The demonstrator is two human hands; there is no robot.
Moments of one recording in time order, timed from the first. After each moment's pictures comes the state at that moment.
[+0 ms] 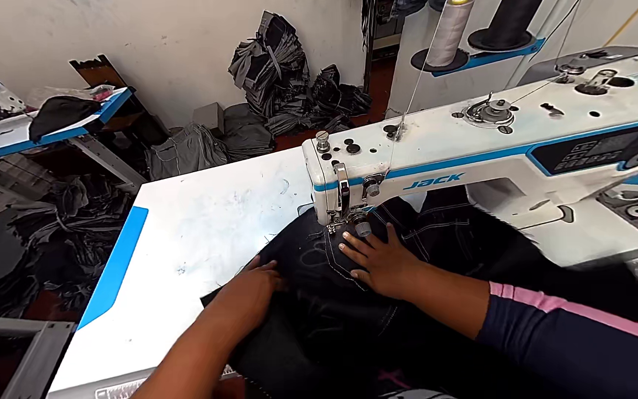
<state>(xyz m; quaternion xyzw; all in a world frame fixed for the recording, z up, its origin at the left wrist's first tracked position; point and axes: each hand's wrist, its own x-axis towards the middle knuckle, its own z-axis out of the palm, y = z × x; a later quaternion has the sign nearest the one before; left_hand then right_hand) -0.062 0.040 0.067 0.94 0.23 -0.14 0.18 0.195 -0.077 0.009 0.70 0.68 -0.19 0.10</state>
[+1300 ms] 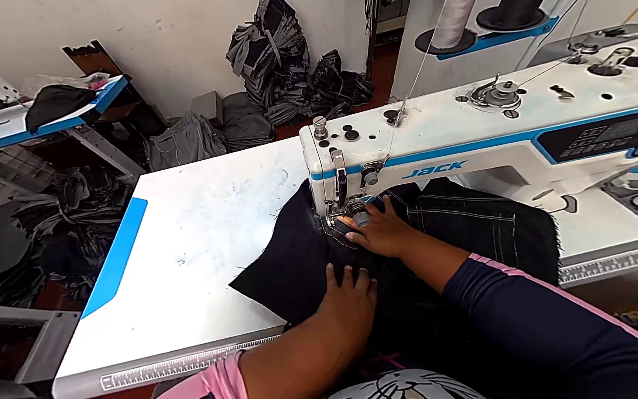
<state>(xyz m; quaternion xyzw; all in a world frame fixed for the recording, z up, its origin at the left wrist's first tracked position) 0.044 -0.058 0.053 0.92 0.17 -0.33 0.15 0.229 -0.043 -0.002 0.72 0.67 -0.18 0.05</state>
